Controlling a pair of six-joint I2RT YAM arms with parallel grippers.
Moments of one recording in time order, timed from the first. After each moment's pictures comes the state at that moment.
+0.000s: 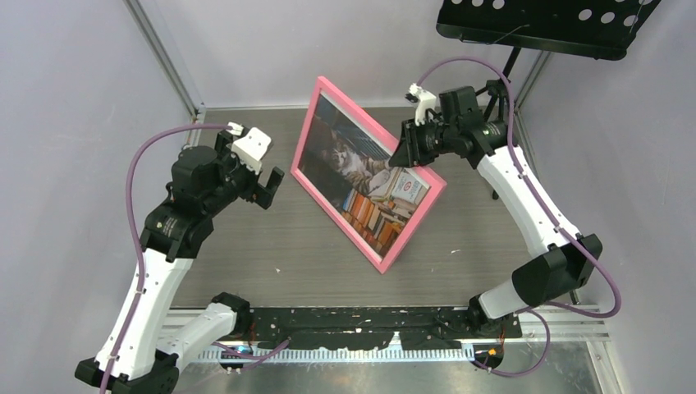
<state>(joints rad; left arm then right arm) -0.36 0.89 1.27 -0.72 0.11 0.33 0.37 1.50 1.62 -0.86 -0.50 0.08</state>
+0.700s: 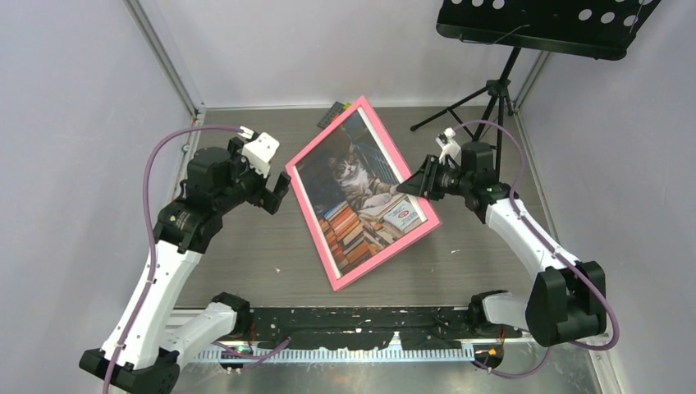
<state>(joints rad) -0.36 0.91 1.19 -0.71 0.14 0.29 0.19 1.25 0.90 -0.23 -0.68 0.50</state>
